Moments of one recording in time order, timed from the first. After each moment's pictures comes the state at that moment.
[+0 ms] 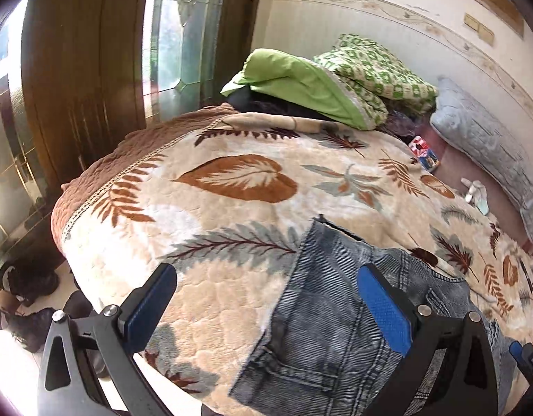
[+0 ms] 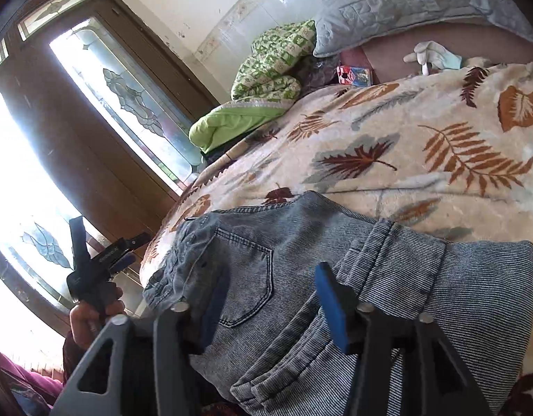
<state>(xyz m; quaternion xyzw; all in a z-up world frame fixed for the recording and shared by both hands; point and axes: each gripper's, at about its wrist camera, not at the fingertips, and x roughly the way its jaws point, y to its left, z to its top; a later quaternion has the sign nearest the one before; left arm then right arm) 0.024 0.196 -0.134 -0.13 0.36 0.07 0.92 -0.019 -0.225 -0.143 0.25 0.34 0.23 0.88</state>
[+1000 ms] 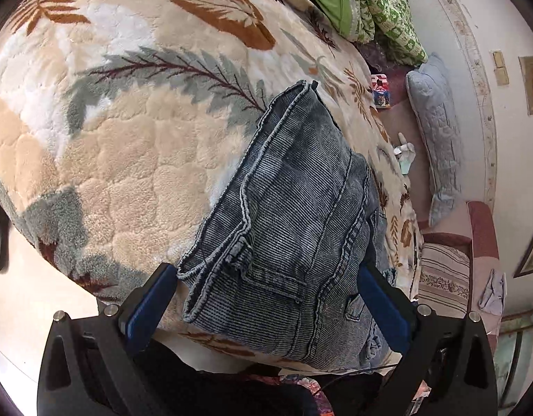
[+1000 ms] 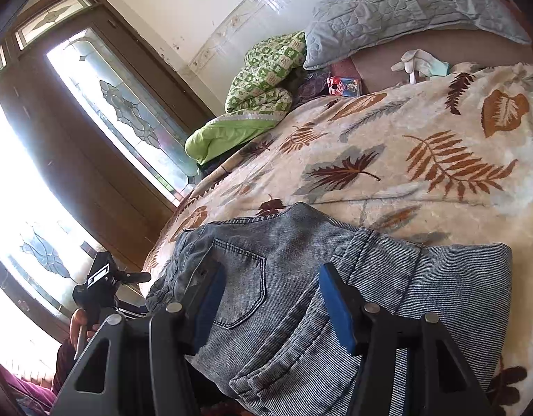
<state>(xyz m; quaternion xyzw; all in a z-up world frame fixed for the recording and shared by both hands) 0.038 0.217 -0.206 -0.35 0.55 -0.15 0.74 -0.028 -0.244 -0.134 0.26 0.34 0.21 0.88</state>
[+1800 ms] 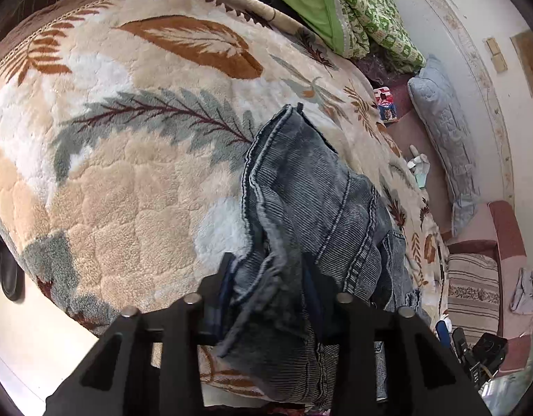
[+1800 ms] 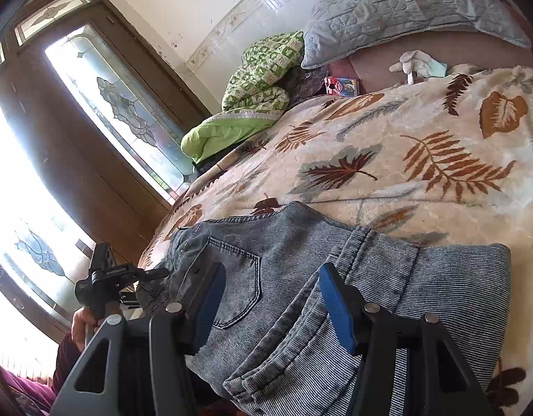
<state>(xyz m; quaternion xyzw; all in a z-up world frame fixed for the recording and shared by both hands) 0.053 0.195 -0.197 -0.30 0.51 -0.12 0.80 -0.029 -0.243 -0.136 0.25 0.34 0.20 0.89</state>
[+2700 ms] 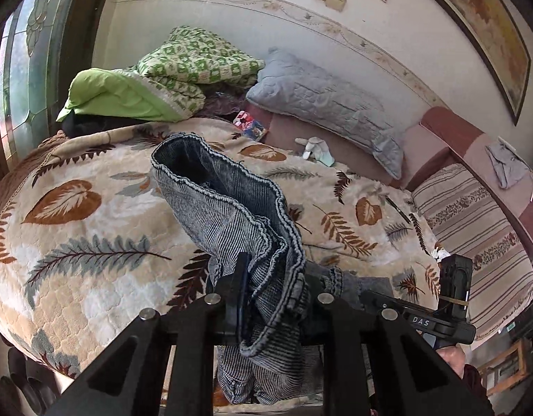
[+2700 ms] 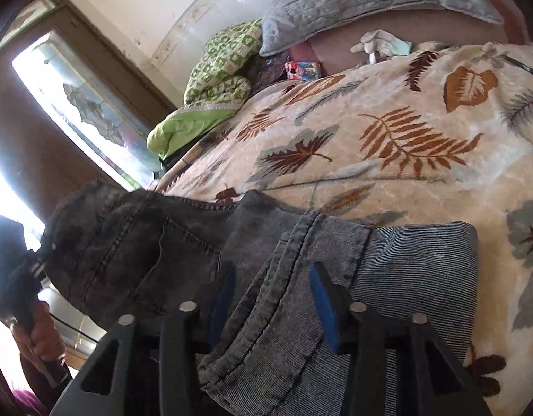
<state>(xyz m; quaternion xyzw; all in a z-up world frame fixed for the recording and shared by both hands) -0.014 0.055 -0.054 -0.08 0.35 -0.26 0.90 -0.022 -0.261 -0.149 0.25 0.39 0.15 0.87</state>
